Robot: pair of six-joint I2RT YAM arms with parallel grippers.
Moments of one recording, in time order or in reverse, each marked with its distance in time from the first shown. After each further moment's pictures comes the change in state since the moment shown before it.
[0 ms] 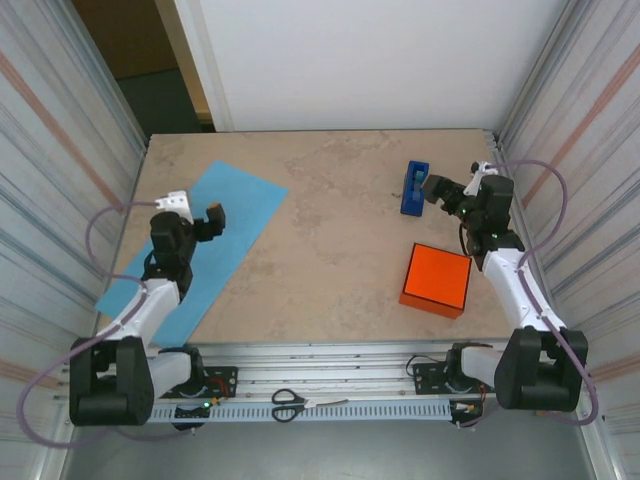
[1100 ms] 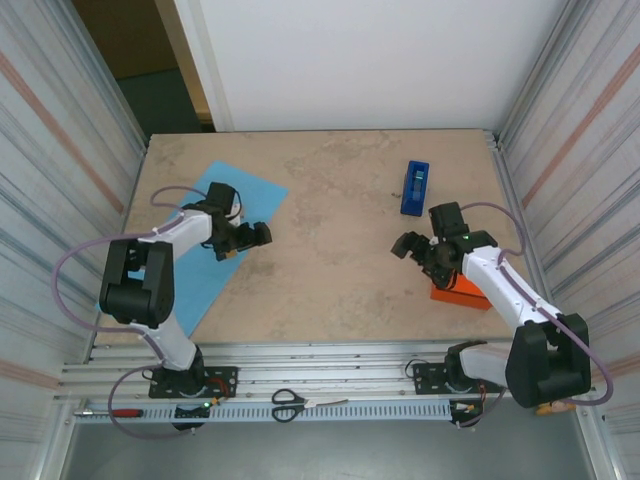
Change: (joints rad) left arm -0.196 0.608 0.509 -0.836 0.287 -0.218; right arm 0.225 0.048 -0.027 -0.677 0.092 0.301
